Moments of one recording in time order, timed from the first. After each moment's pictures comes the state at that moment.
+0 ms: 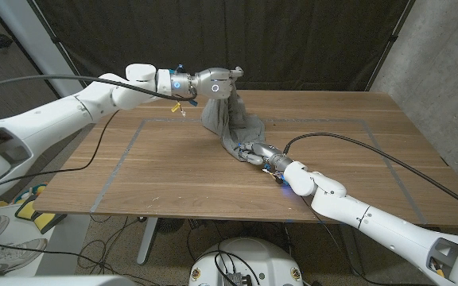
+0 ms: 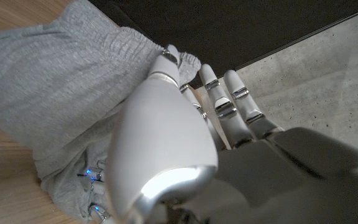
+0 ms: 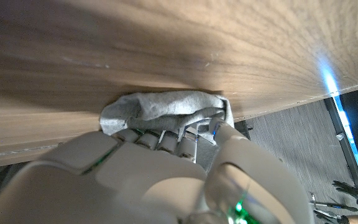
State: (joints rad) left arm 0.09 0.92 1.04 -1.62 2.07 -0.12 0.69; left_hand 1.30 0.08 0.14 -0.08 0.41 1.12 -0.21 0.44 0.29 1.16 -0.21 0.21 0.45 0.81 -0.09 0.24 0.35 0.21 -0.03 1.05 0.20; right arm -0.78 -0.64 -0.88 -1.64 -0.36 -0.19 0.01; right_hand 0.38 0.20 0.54 0.07 0.19 0.46 -0.07 0.19 0.18 0.33 -0.07 0.19 0.18 0.17 -0.07 0.19 0.18 0.15 -0.11 0.16 0.12
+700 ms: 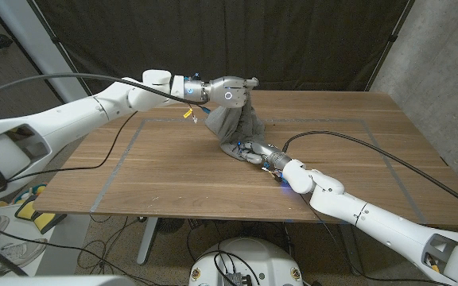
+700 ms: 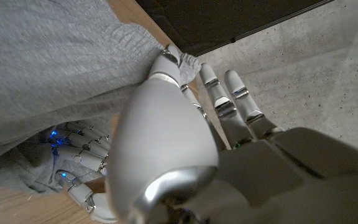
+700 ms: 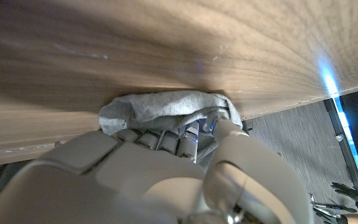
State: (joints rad) left arm 0.05 0.84 1.13 -1.56 1.99 -0.15 0.77; left_hand 1.31 0.09 0.12 -0.08 0.40 1.11 -0.21 0.45 0.29 1.16 -0.21 0.20 0.45 0.82 -0.10 0.24 0.35 0.21 -0.03 1.05 0.20; right arm -0.76 -0.63 -0.89 -1.61 -0.37 -0.18 0.01; right_hand 0.45 0.19 0.58 0.02 0.18 0.46 -0.08 0.18 0.18 0.33 -0.06 0.19 0.18 0.17 -0.07 0.19 0.17 0.14 -0.10 0.16 0.12
